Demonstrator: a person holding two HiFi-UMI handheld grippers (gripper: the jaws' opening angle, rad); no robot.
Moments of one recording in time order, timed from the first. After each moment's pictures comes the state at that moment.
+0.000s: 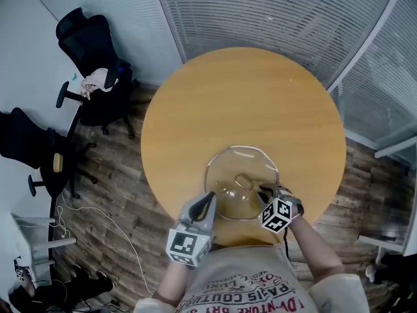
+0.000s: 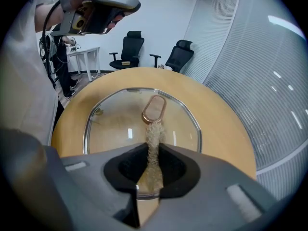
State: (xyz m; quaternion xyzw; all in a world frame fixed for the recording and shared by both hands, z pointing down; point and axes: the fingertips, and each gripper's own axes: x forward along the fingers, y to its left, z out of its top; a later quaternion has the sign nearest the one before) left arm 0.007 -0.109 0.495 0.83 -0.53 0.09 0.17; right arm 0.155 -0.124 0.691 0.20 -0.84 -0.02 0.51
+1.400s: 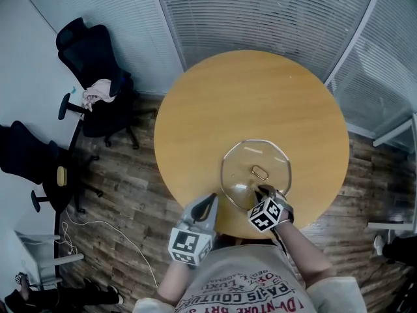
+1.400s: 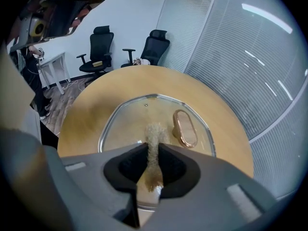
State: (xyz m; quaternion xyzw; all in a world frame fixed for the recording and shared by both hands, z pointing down) left arm -0.062 -0.064 0.489 0.85 -0.48 0.09 0.16; right arm 0.076 -0.084 0.687 0.35 -0.78 0.07 0.52
